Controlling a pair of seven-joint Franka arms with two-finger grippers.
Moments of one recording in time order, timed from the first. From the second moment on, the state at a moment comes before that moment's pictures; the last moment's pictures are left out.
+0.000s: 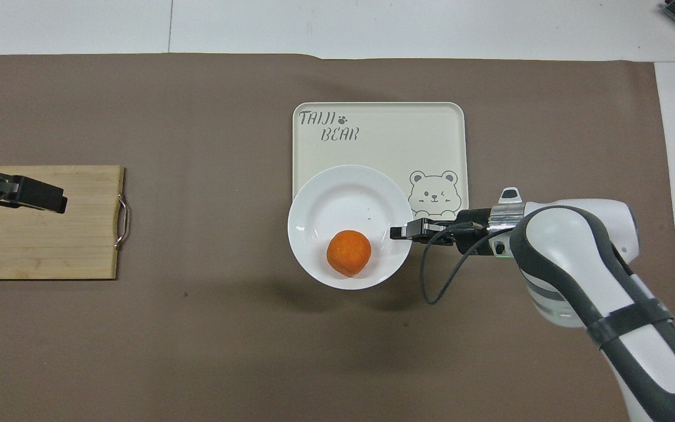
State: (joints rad) left arm -0.11 -0.02 0.01 -1.55 -0.01 1.51 0.09; right arm 0.36 0.10 -0.17 -2.18 1.19 2.13 -0.44
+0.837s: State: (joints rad) left arm -0.11 -0.02 0.01 -1.55 -0.01 1.51 0.09; right arm 0.24 0.40 -0.17 -1.81 1.14 2.11 -0.39
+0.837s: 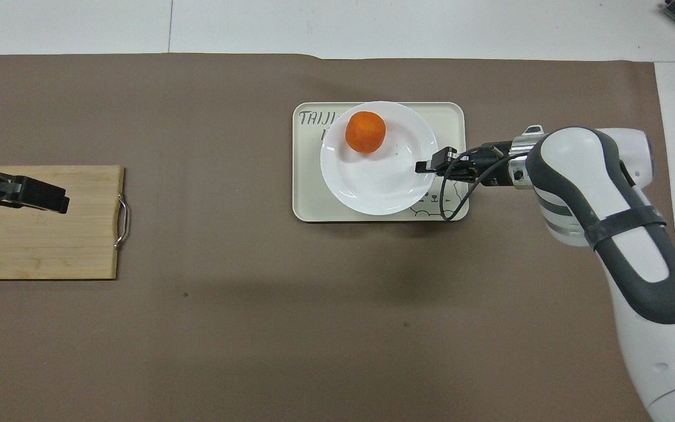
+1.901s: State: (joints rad) left arm -0.11 -0.02 0.01 -1.55 -0.01 1.51 0.09; right arm 0.24 0.56 -0.17 -1.69 1.16 2.10 -0.45
